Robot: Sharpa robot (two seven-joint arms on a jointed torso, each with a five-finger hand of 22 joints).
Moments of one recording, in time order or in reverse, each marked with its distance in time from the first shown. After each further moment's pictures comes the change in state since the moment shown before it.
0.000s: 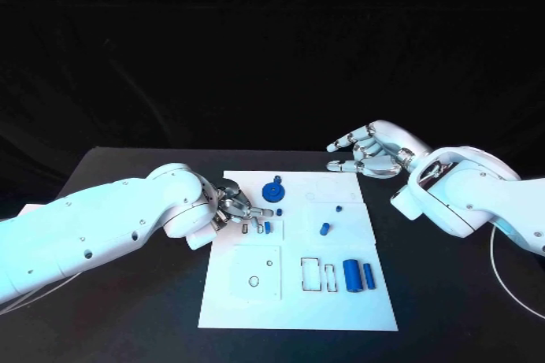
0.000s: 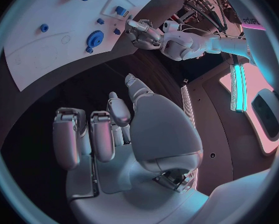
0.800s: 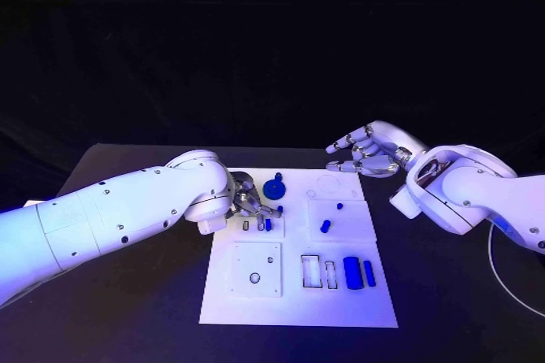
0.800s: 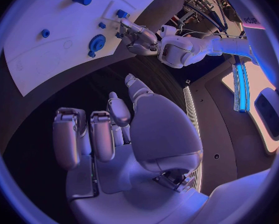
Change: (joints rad) left arm 0.022 0.112 -0.001 -0.098 -0.153 0.147 -0.053; left_hand -0.009 -0.001 -0.015 -0.001 0.000 -0.019 -0.002 0.026 0.042 0.003 -0.003 0.012 0.014 0.000 0.000 0.000 0.000 0.000 0.000 0.000 0.011 0.000; right arm 0.000 0.017 -0.004 -0.015 0.004 0.023 -0.026; right_hand 0.000 0.000 0.000 0.000 0.005 0.000 0.000 0.000 0.001 0.000 0.000 0.000 0.000 0.000 0.000 0.000 0.001 0.000 0.000 0.000 0.000 0.000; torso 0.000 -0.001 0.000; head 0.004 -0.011
